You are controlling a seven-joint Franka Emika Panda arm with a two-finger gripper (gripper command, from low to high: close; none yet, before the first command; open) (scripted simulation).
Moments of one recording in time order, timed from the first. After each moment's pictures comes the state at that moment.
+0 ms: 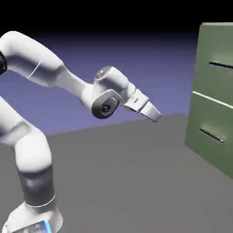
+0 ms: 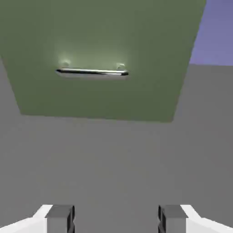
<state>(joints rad) 0.03 -0.53 -0.04 -2.78 0.05 3.03 0.76</state>
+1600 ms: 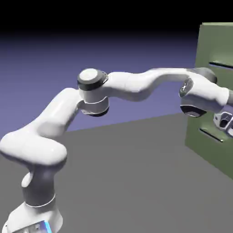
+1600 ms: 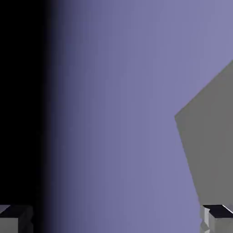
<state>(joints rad) 0.78 1.21 -1.61 -1.56 2.14 2.69 1.39</state>
